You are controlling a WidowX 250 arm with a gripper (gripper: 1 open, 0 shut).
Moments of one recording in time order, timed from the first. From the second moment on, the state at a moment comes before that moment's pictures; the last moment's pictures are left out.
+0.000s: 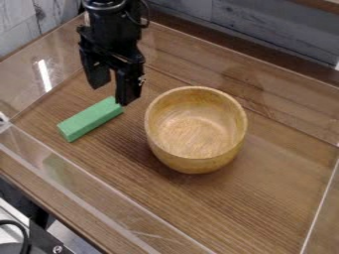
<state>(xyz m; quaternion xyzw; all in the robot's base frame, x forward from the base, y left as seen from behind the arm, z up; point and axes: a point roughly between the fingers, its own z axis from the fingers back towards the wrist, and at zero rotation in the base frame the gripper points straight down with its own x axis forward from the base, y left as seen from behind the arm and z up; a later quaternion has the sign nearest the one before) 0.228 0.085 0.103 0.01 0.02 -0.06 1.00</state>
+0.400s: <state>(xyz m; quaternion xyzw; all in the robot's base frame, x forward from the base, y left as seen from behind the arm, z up) 0.225 0.095 0.091 0.01 0.02 -0.07 1.00</state>
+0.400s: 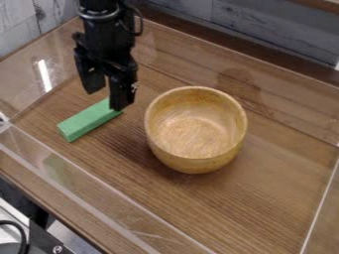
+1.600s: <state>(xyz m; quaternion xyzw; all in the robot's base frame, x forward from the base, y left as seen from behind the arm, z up) 0.219 0.127 0.038 0.00 0.03 -0.05 1.00</state>
